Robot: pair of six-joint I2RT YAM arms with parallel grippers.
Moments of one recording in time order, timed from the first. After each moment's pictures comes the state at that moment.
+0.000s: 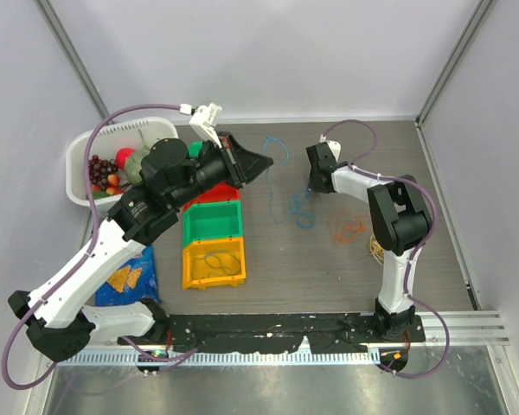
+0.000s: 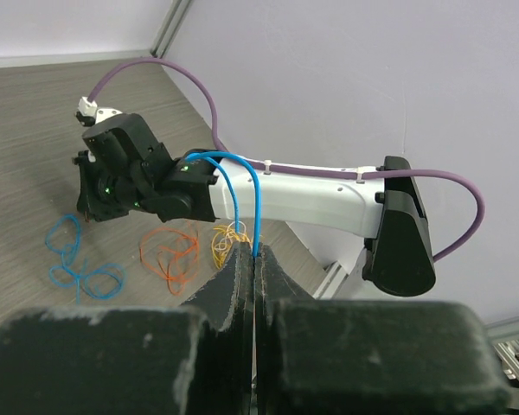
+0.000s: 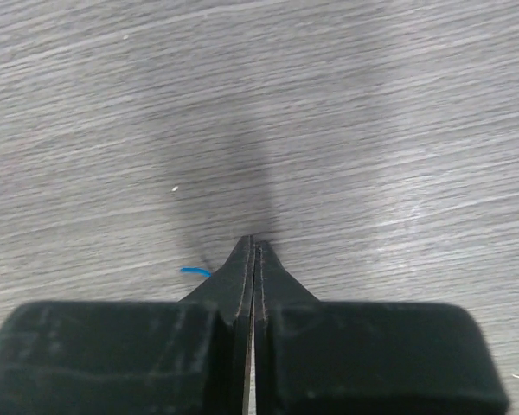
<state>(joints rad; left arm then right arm) -0.80 1.16 1.43 -0.28 0.10 -0.61 0.36 2.00 1.30 -0.23 0.27 0.48</state>
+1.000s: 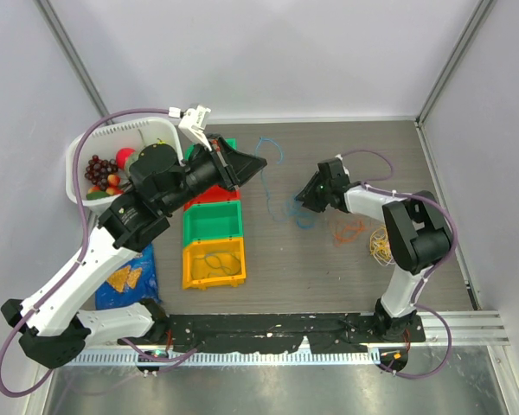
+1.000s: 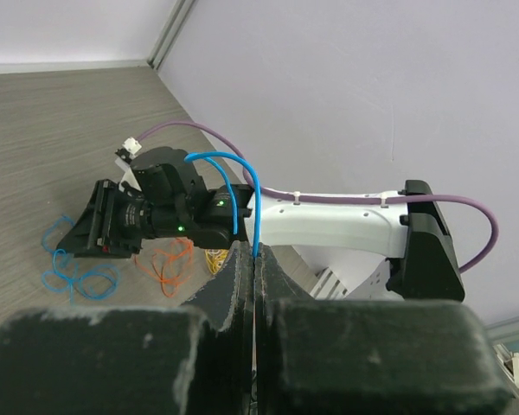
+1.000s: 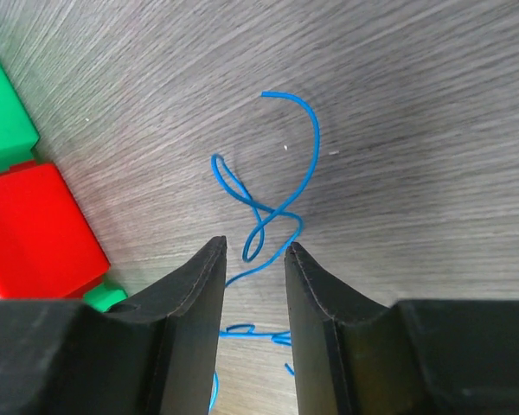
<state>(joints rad) -0.80 1.10 1.40 -0.28 0.08 -0.63 0.36 1.78 0.99 -0.05 -0.09 0.94</state>
